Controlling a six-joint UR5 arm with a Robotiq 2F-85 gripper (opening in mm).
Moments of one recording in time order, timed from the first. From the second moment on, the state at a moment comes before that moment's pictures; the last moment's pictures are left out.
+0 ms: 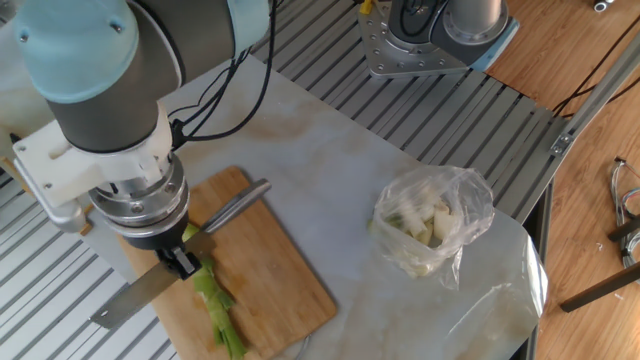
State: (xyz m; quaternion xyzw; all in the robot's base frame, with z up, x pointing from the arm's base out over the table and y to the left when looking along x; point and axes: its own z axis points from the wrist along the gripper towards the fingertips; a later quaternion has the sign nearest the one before) arm 0.723 0.047 0.132 0.08 1.00 0.00 0.05
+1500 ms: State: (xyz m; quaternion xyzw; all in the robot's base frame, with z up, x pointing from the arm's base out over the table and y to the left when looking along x) arm 0.732 0.056 0.112 0.11 0.99 -0.01 0.06
